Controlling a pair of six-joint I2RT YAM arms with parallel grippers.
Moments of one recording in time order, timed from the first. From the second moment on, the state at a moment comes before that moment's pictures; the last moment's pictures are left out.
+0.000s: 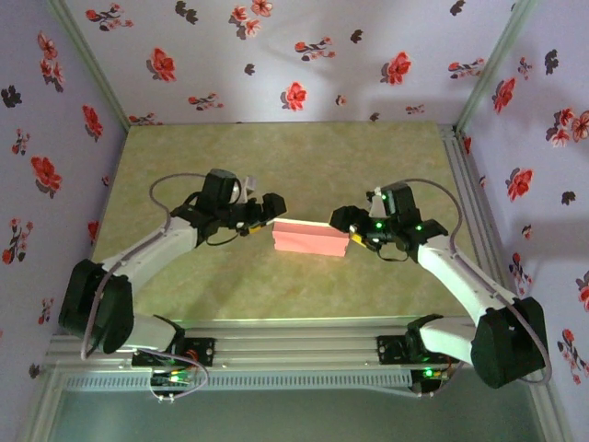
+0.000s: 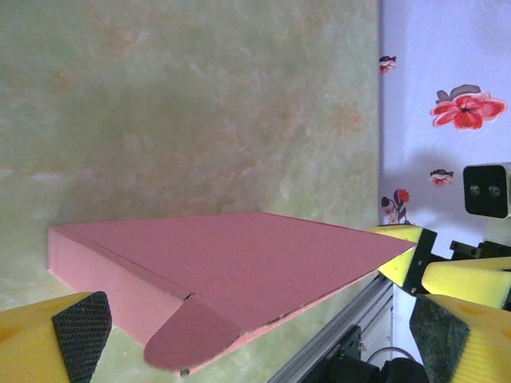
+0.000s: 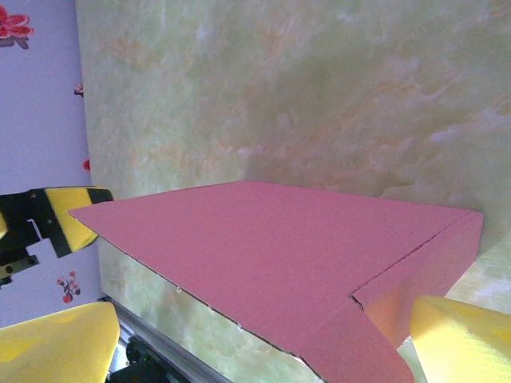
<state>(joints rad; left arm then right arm) -0.51 1.38 0.93 -0.27 0.52 -0.82 0.36 1.16 0.77 -0.43 -0.55 0.75</state>
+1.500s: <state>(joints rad) -0.50 1.52 1.26 -0.81 0.45 0.01 0.52 1.24 1.06 -0.87 -0.10 0.19</state>
